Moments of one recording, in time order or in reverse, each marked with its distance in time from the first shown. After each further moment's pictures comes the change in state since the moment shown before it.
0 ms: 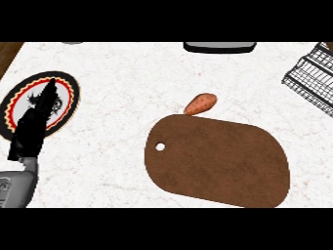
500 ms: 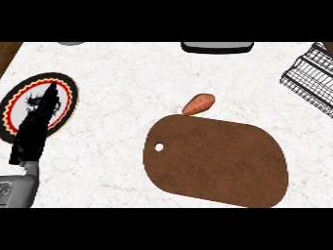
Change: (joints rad) left arm 0.027 -0.018 0.001 -0.020 -0.012 -0.002 -0.003; right arm 0.081 0.017 -0.064 -0.139 -0.096 -0.203 -0.083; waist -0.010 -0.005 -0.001
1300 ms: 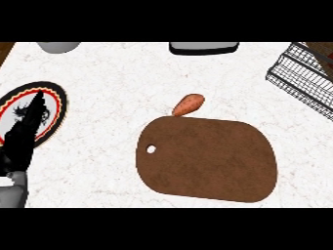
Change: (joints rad) left arm 0.071 0.014 0.049 -0.019 0.003 -0.004 -0.005; right arm 0.315 -0.028 -0.081 -0.635 -0.178 0.208 0.269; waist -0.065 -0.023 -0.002
